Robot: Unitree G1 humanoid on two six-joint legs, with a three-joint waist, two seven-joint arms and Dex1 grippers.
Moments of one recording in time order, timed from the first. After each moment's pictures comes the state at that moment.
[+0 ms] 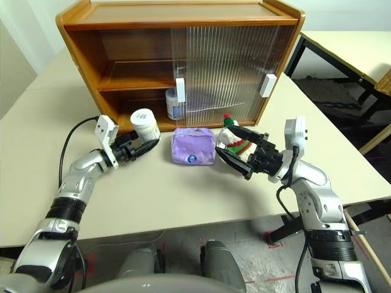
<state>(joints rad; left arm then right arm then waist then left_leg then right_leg) -0.43 0.32 0.03 0.52 -0.25 -0.02 -0.85 -0.12 -0.47 -0.13 -0.05 0.58 0.11 1.07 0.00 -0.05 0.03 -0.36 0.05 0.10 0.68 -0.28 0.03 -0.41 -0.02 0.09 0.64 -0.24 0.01</state>
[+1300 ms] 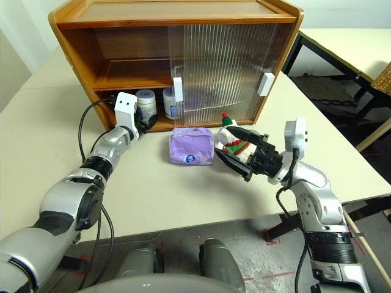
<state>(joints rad) -0.90 0.20 0.06 1.24 -0.03 -0.17 -0.29 -0.11 -0.46 -0.13 -0.07 0.58 0.10 1.07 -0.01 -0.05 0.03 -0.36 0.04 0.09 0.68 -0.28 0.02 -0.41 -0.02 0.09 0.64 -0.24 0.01</state>
